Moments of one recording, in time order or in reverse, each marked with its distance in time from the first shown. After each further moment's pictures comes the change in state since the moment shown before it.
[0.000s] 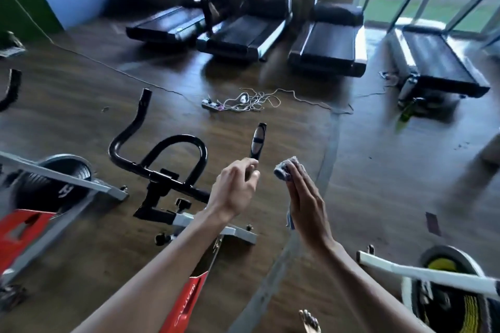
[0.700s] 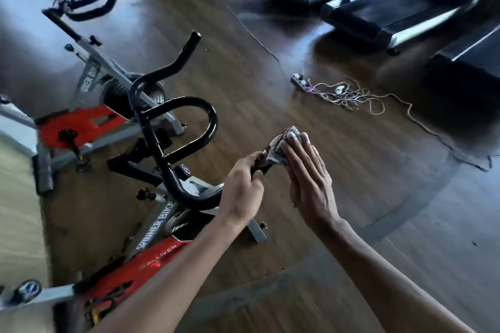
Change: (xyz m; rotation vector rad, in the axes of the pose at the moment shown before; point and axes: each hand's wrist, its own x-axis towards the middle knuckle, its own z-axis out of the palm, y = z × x) left_hand 0.106 -0.001 0.121 -0.200 0.443 -0.519; right_hand 0.174 0.158 0.089 0.195 -0.311 -0.704
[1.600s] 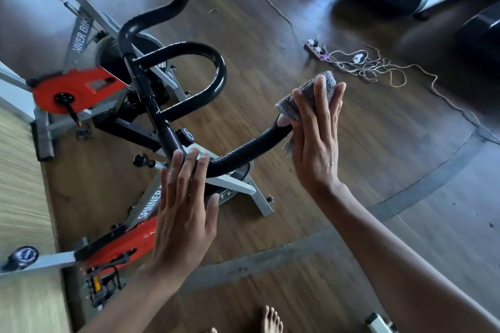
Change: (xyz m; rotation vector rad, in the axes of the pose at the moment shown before) left_hand -0.066 -0.142 -0.032 0.605 0.269 0.344; right_hand 0.000 0.000 0.064 0.044 0.185 0.046
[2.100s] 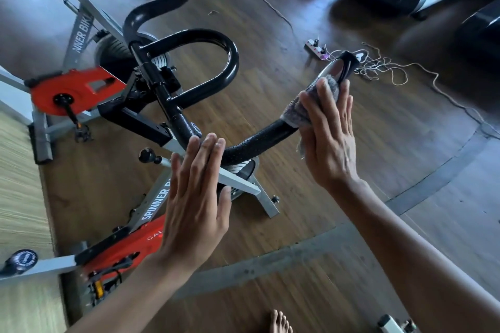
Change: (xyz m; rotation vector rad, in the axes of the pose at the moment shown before) left_hand -0.003 -0.019 0.006 -0.018 0.058 0.088; right_hand -0.026 0.002 0.005 -0.121 -0.088 -0.113
